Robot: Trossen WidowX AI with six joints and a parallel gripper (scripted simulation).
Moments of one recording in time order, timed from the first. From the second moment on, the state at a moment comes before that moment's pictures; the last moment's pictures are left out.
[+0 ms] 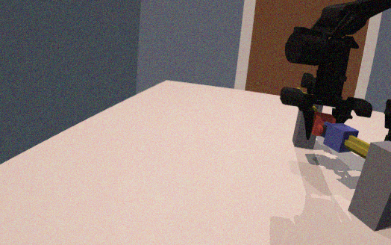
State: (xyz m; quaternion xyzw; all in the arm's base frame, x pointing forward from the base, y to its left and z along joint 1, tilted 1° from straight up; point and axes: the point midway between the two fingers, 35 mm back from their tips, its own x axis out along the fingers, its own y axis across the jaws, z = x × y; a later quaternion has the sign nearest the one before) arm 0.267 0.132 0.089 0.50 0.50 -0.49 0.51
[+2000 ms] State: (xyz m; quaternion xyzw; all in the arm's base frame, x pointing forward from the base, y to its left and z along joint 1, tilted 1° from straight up) arm 0.269 0.135 0.153 0.43 0.54 -0.42 0.59
